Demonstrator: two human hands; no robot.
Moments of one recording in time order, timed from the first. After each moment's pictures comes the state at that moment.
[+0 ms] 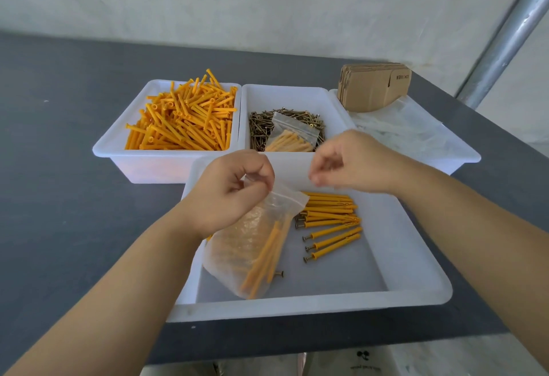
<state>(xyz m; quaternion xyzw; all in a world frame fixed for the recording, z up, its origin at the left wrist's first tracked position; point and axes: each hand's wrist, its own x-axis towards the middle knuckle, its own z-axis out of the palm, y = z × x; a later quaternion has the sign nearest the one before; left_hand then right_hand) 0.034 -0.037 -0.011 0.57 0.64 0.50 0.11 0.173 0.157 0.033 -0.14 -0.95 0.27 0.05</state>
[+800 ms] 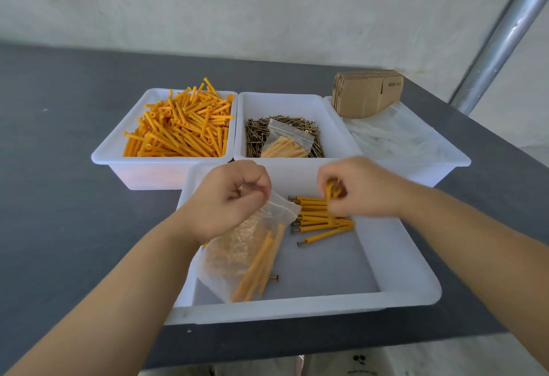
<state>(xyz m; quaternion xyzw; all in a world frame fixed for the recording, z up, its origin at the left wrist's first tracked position) 0.036 -0.036 -0.014 0.58 0.65 0.48 0.11 0.197 0.158 0.018 -0.15 -0.97 0.18 0.02</state>
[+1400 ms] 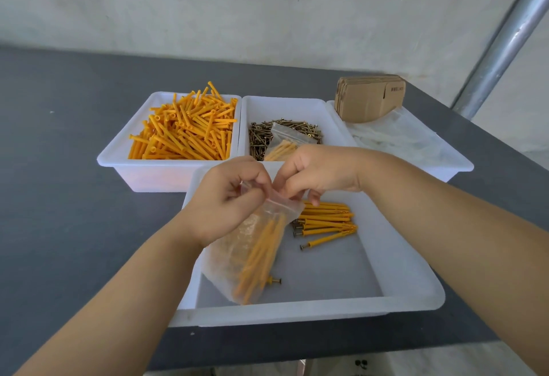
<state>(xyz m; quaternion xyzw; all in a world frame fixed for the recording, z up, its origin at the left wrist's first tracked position) 0.037 -0.039 -0.008 0.57 0.63 0.52 0.10 0.135 0.133 0.042 -0.13 -0.87 0.45 -0.15</state>
